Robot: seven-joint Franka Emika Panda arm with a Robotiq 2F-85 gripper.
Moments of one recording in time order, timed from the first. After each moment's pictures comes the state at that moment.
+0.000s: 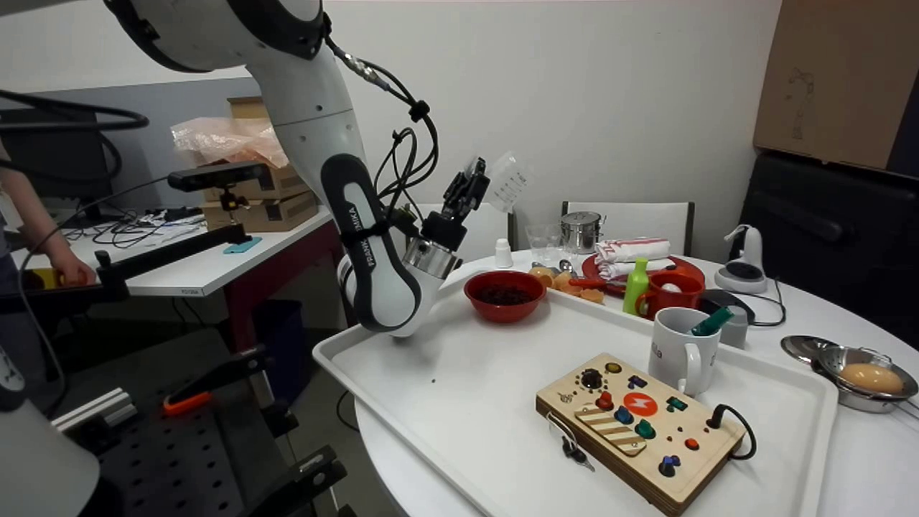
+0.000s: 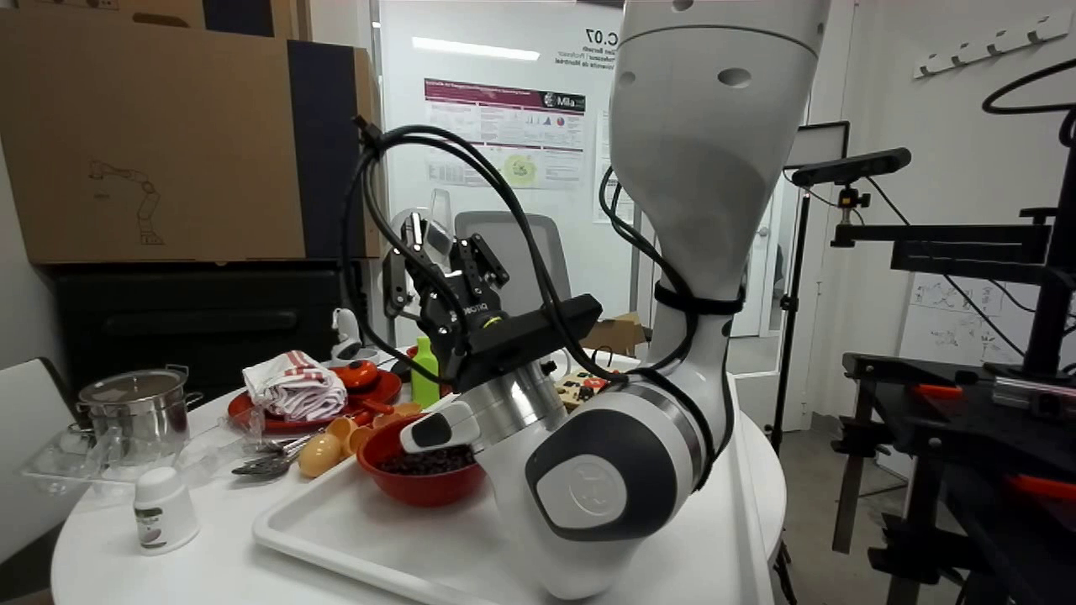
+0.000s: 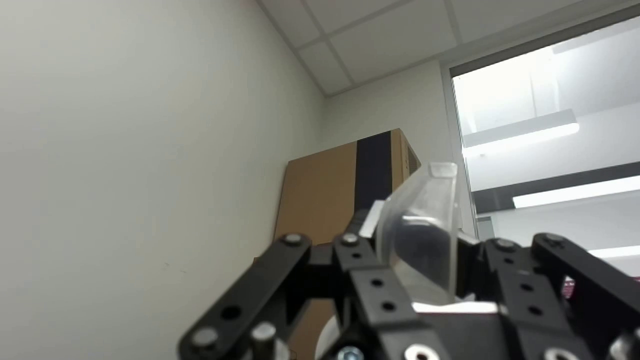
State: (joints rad) arm 0.53 1.23 -0.10 -1.79 -2.46 0.78 -0.17
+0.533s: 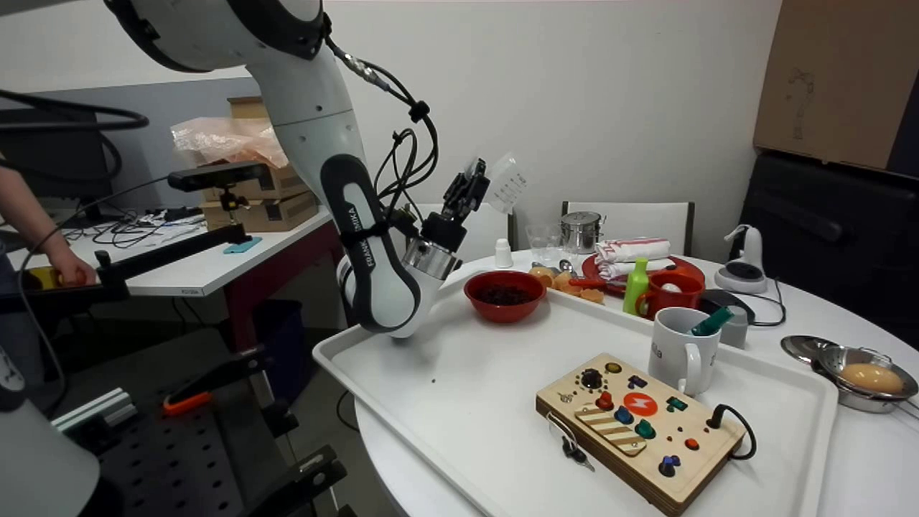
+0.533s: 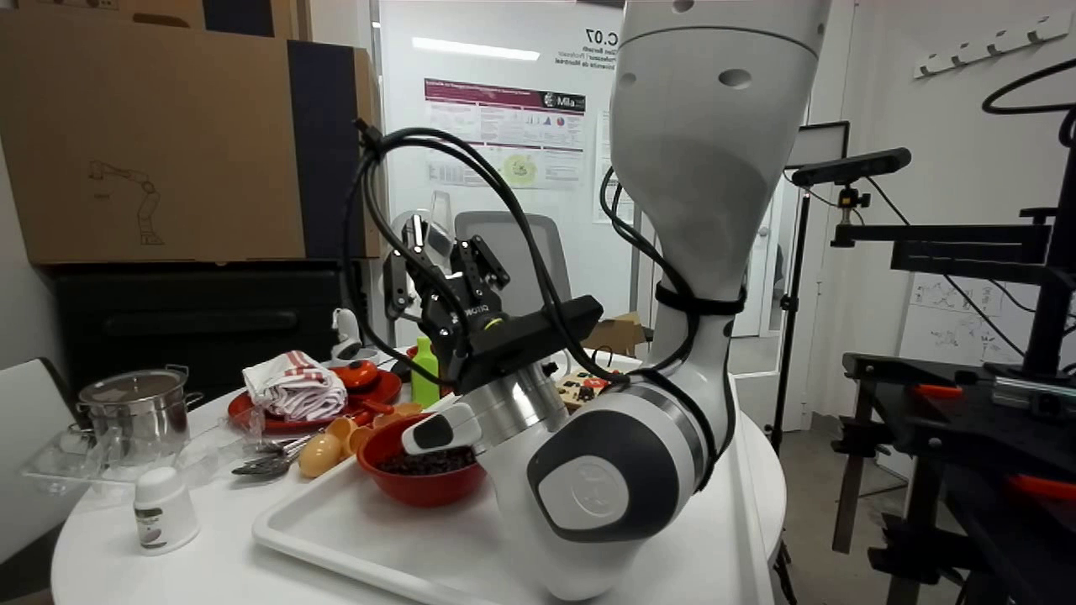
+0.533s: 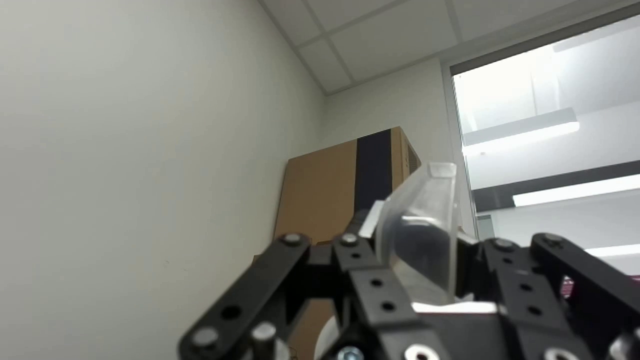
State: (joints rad) arm 0.53 1.23 -0.10 -1.79 -2.45 0.78 -0.17
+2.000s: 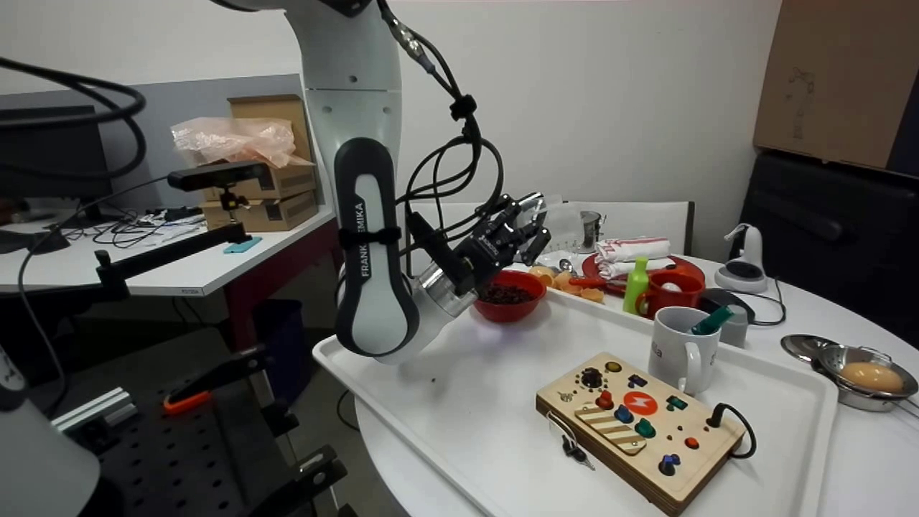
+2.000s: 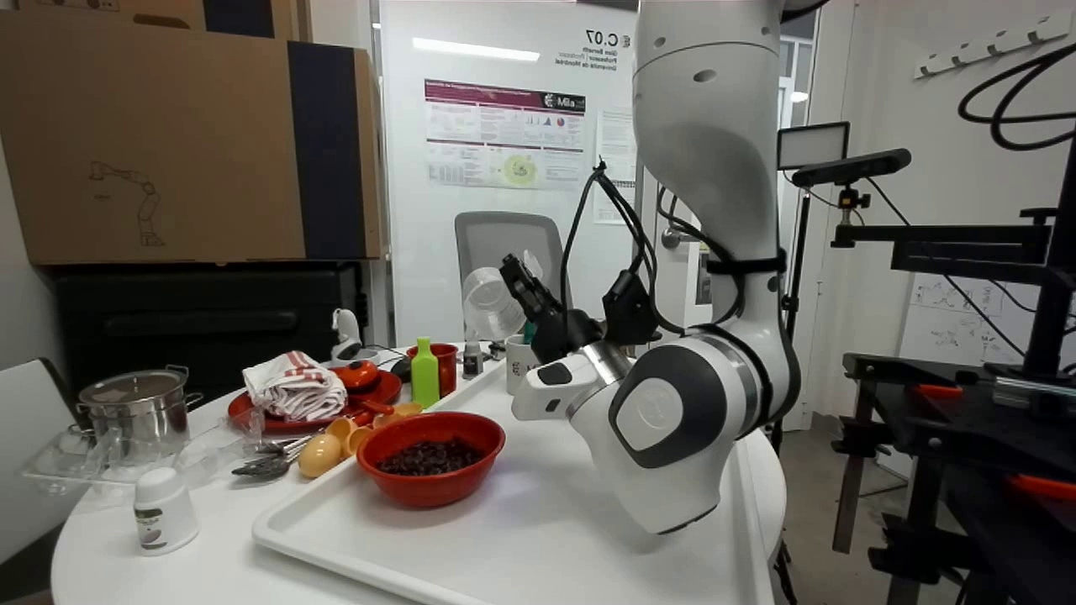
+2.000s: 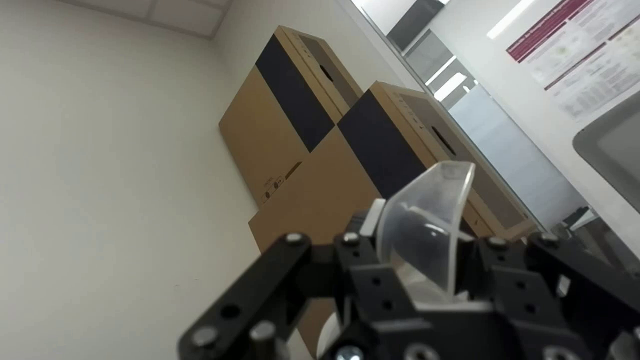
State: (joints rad) arm 0.19 1.10 0.08 -2.06 -2.50 0.84 0.61
